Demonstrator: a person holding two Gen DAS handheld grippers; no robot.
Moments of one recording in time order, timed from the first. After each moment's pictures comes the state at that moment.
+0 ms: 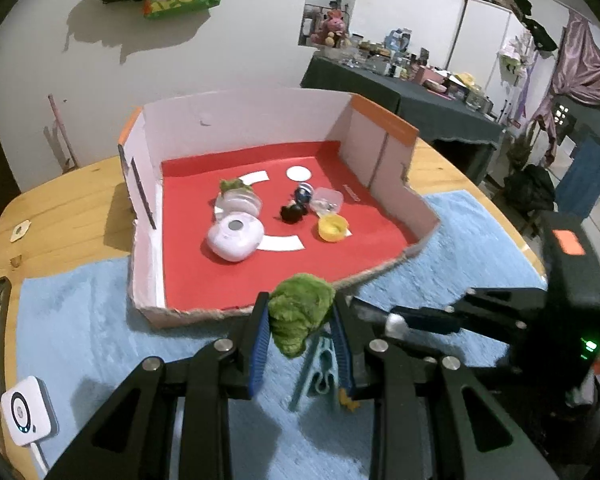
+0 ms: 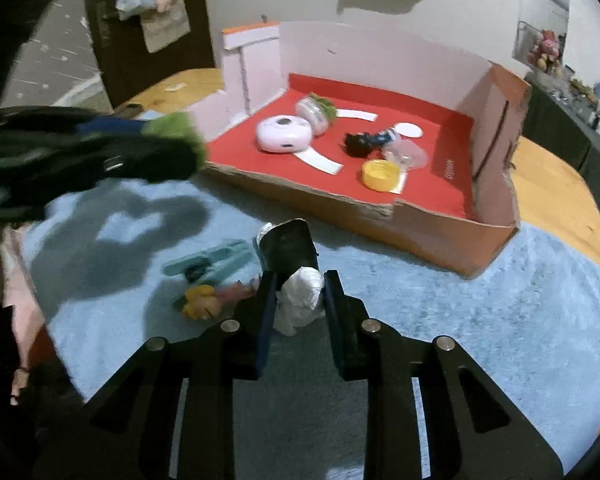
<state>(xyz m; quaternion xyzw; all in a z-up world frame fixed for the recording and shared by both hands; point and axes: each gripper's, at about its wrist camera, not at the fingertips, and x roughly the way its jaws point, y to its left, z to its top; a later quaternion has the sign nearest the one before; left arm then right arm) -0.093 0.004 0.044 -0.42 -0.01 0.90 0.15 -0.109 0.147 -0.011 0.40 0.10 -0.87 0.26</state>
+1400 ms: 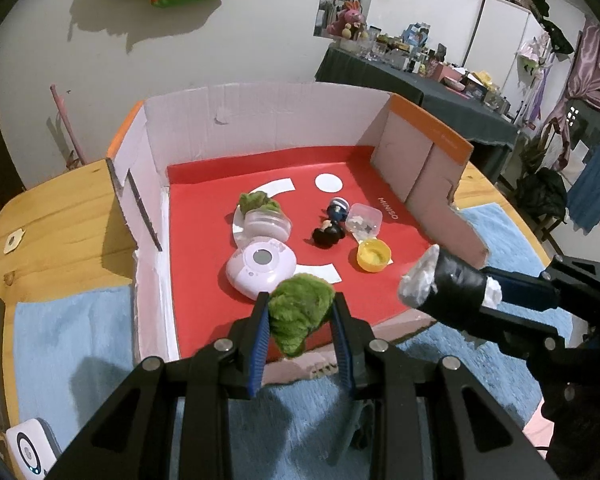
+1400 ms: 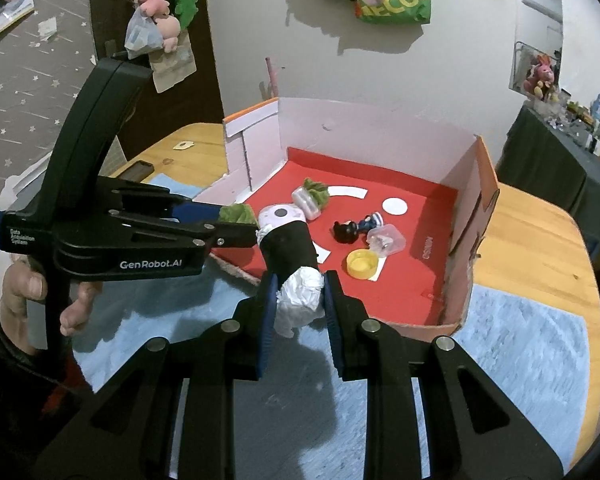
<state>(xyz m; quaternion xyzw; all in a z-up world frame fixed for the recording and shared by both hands) -0.150 -0.005 0.032 -0.44 -0.01 0.89 0.14 -0.131 0.157 0.050 0.35 0.08 -0.89 0.27</state>
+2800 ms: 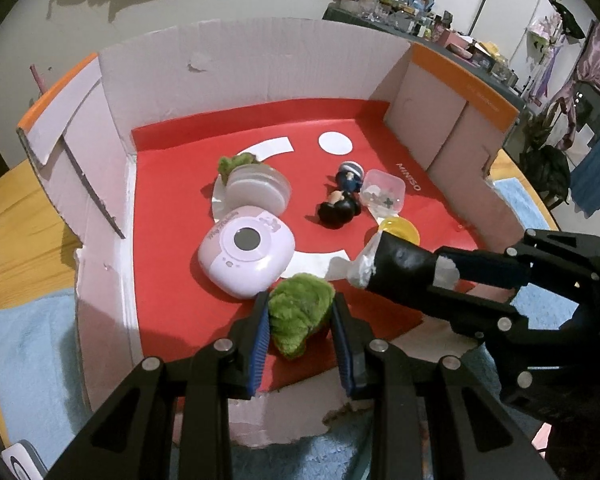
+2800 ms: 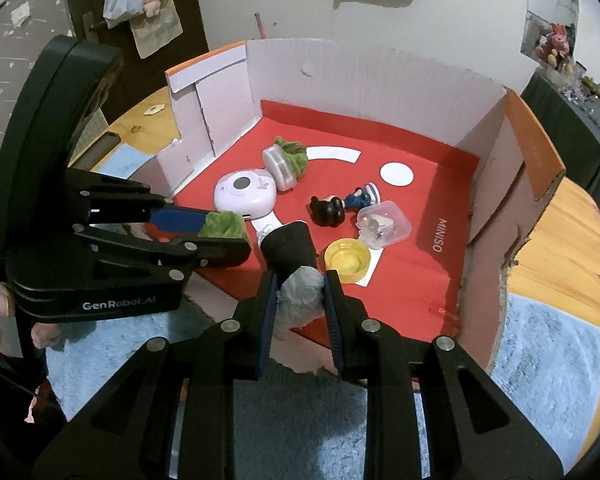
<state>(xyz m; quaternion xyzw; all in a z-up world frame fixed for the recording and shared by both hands) -0.185 0.005 -0.005 -0.50 0.00 0.85 0.14 -0.192 0.143 0.005 0.43 0.09 -0.86 0.26</state>
